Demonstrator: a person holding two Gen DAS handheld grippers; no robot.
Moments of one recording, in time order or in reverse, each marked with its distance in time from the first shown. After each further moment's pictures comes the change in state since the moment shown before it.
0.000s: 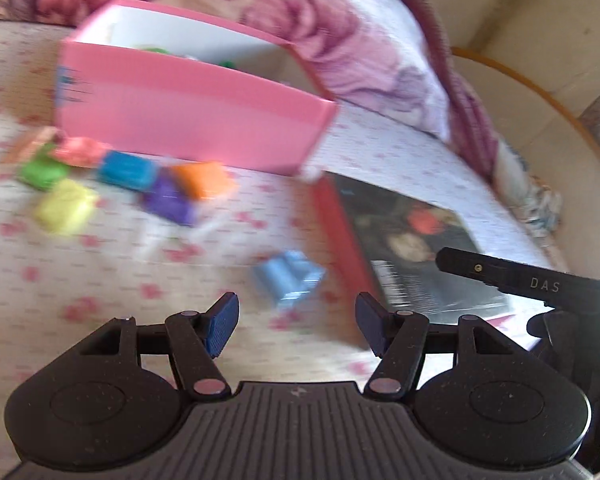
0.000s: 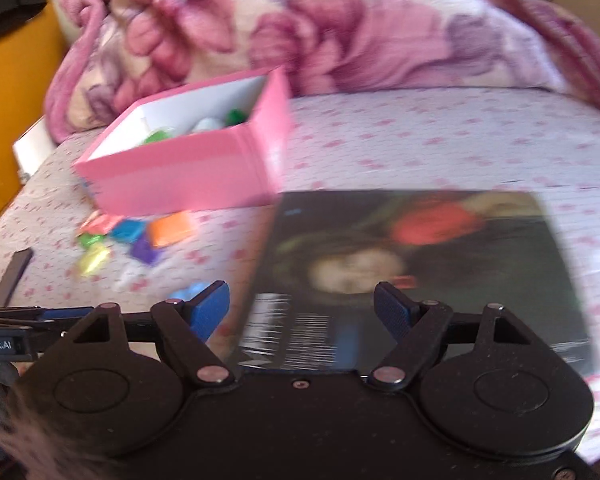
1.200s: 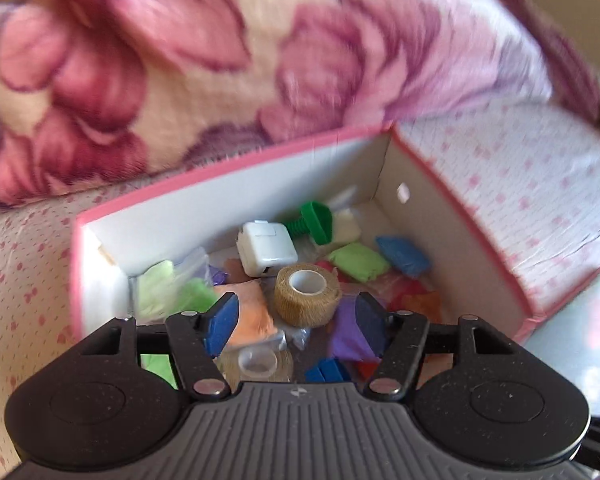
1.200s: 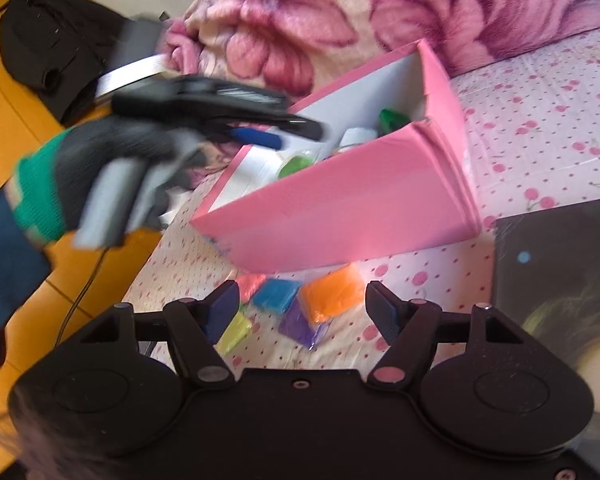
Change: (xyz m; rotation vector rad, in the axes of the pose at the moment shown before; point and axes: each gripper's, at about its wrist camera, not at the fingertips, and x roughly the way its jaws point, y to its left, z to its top) left arm 0.090 0.032 0.246 0.352 0.116 0.338; right arm 0.123 0.062 0.034 0.177 -0.018 0.572
